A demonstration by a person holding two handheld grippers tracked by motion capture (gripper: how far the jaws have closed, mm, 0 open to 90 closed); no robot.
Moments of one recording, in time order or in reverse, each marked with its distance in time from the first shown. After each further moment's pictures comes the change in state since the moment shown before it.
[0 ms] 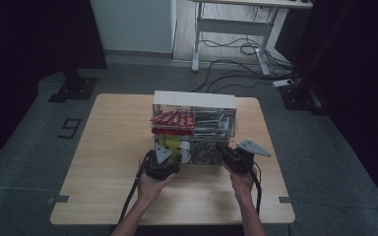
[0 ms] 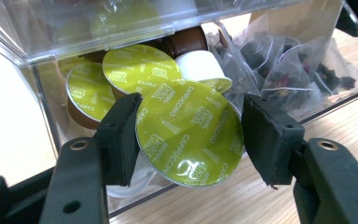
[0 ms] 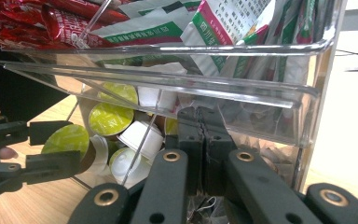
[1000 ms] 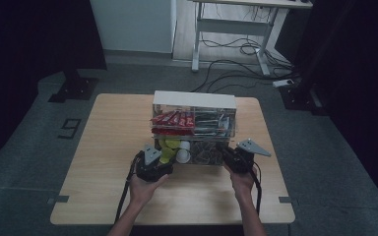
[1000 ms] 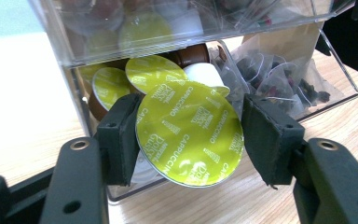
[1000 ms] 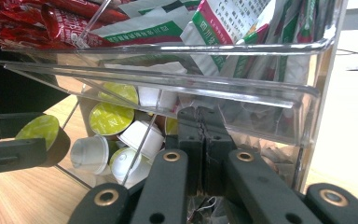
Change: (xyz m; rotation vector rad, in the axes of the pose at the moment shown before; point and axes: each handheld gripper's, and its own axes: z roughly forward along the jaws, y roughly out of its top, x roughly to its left) left arm 0.016 -0.003 -0.026 -0.043 -0.032 -0.054; right arm -0.001 0.000 0.000 0.001 0.004 0.001
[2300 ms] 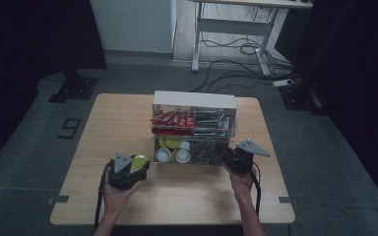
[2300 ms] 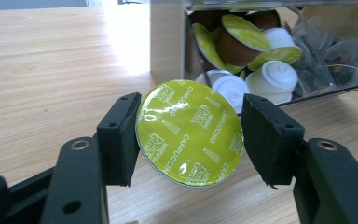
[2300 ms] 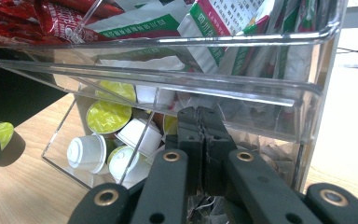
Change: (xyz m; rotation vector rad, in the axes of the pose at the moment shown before) left arm 0.057 -0.036 -0.042 0.015 0.082 -0.083; right arm 0.000 -0.002 0.002 0.004 -0.009 0.002
